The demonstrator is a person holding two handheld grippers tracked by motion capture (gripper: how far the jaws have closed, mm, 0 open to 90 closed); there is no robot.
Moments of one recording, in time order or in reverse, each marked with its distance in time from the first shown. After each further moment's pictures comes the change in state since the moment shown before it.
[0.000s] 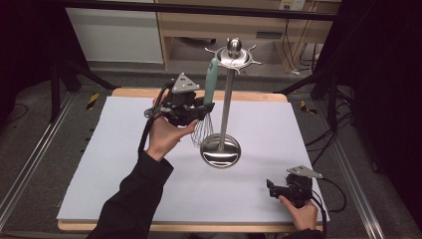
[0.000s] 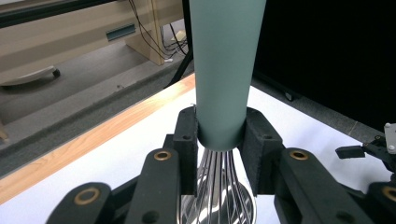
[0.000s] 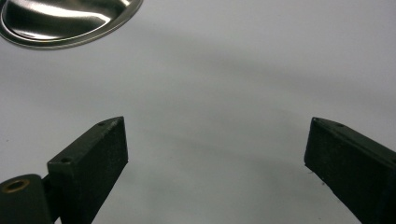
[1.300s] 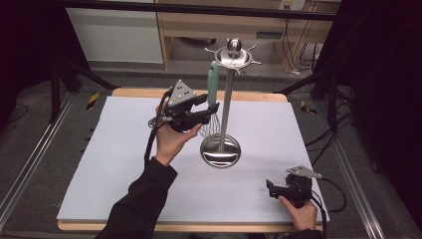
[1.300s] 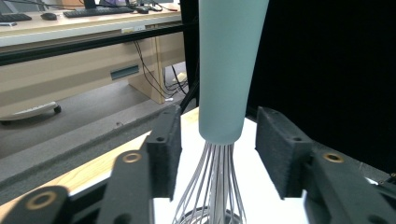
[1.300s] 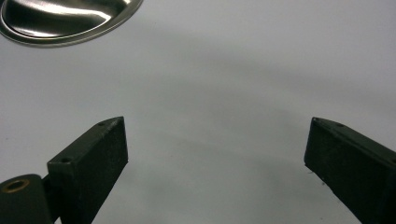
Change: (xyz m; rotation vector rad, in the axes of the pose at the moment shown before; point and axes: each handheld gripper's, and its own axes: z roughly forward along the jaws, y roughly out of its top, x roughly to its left) left arm 0.003 -0.027 0.016 -0.198 0.006 -0.008; right arm 0.001 0.000 0.000 0.004 0.004 0.001
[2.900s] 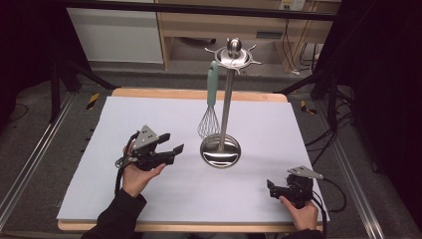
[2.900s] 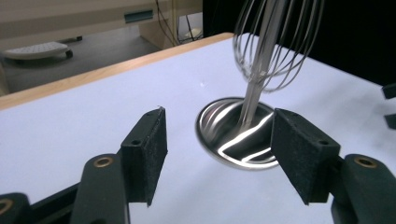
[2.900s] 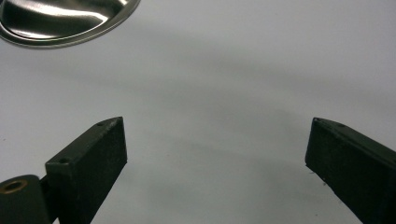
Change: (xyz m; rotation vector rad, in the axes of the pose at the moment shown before) left arm 0.038 -0.133 -0.059 0.144 0.047 -0.069; right arm -0.002 -0.001 -0.001 -0.007 -0.009 0.003
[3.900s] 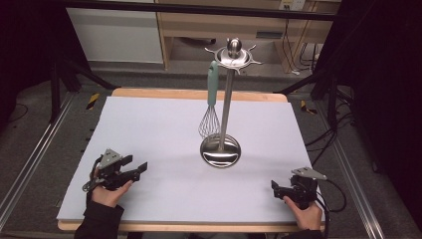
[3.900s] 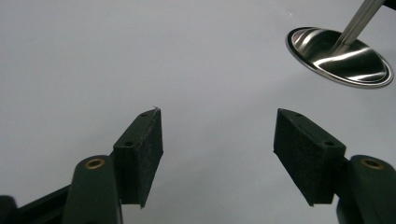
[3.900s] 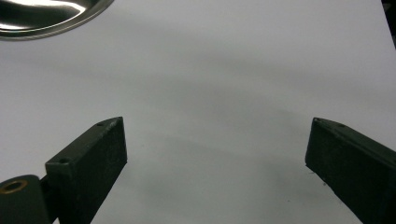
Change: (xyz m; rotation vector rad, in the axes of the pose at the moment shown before) left arm 0.057 -0.094 -0.049 0.110 0.184 -0.171; right arm -0.011 -0.005 -0.001 0.015 -0.032 0.012
